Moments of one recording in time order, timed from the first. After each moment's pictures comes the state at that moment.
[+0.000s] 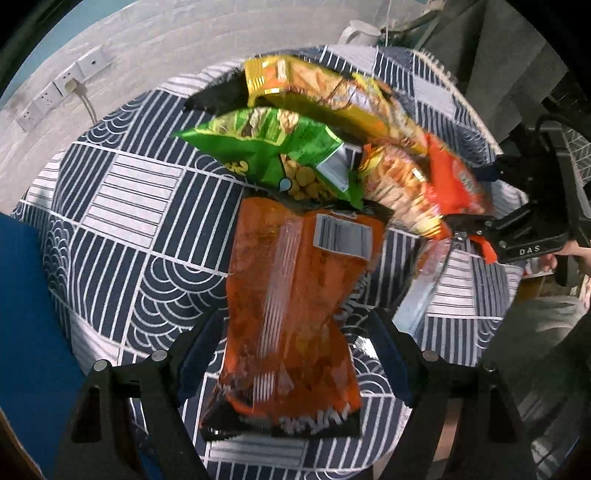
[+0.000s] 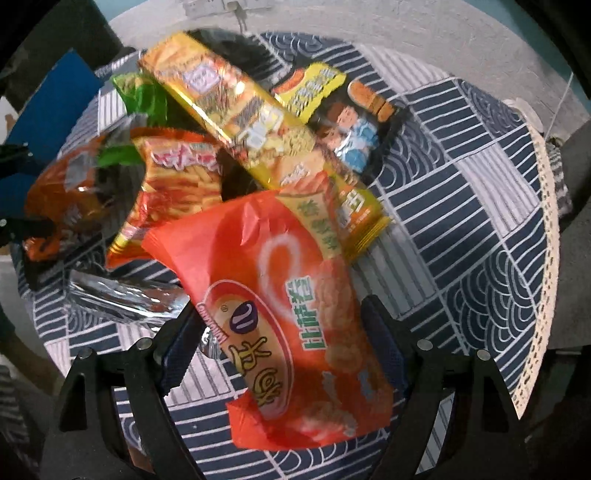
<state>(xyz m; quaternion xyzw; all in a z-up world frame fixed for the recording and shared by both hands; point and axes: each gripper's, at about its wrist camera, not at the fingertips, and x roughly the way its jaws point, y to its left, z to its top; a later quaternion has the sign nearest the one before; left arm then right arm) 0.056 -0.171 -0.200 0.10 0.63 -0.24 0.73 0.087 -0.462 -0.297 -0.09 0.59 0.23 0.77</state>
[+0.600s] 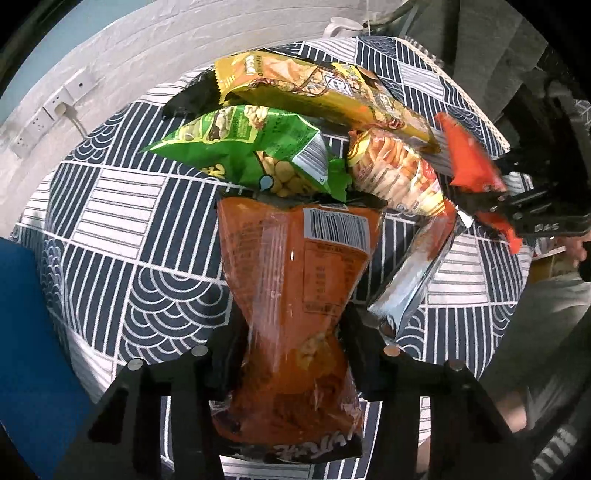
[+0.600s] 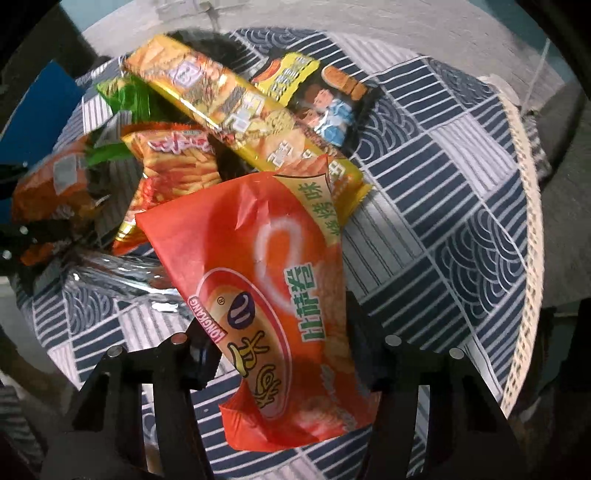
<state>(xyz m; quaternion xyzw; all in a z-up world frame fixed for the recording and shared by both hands) 0.045 -0.181 -0.206 0.14 0.61 -0.25 0.74 0.066 -0.467 -0.281 -0.06 0.60 0.18 0.78</state>
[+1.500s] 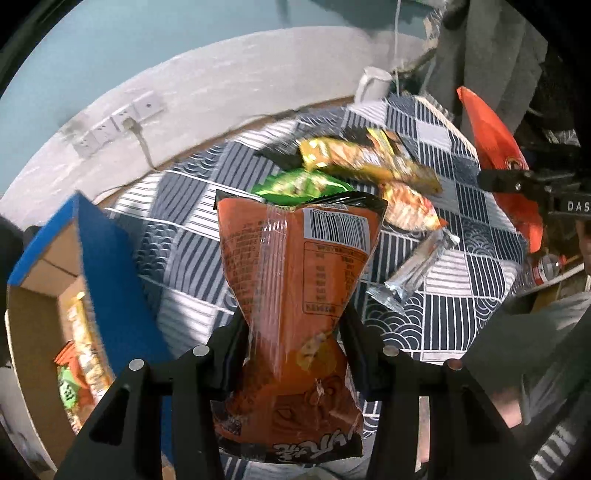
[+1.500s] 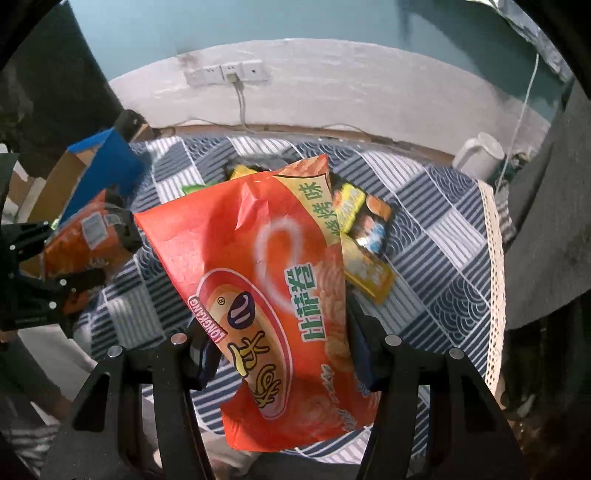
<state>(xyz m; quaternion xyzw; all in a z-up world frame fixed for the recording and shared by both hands) 0.011 -0.109 -0.114 0.11 0.55 -0.19 0.81 0.046 -0.416 -0.162 -0.04 0.51 0.19 0.84</state>
